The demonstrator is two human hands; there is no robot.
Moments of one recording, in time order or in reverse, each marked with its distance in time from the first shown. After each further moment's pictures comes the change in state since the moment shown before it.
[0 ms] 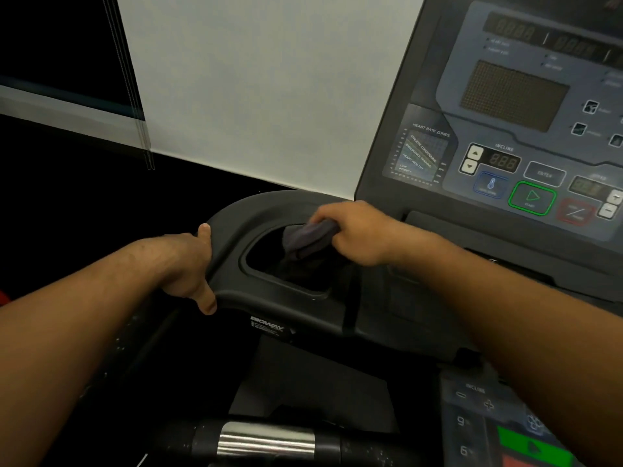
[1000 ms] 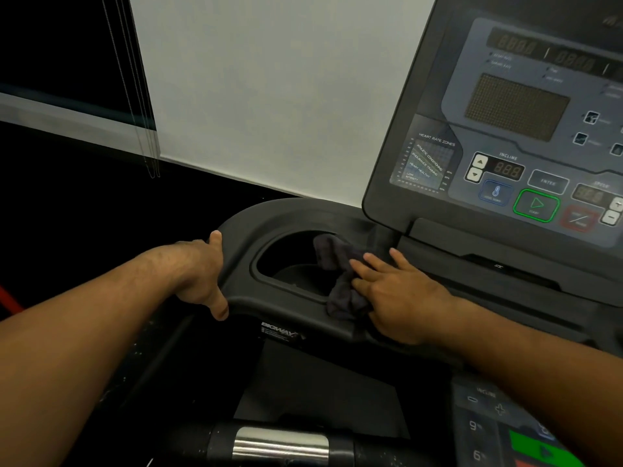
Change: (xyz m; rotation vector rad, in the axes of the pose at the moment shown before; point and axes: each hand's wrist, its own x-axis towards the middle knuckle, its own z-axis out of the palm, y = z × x) left_hand 0.003 -0.002 0.004 0.003 0.031 0.008; right_hand -0.065 0.017 0.043 -0.547 -0.252 0.029
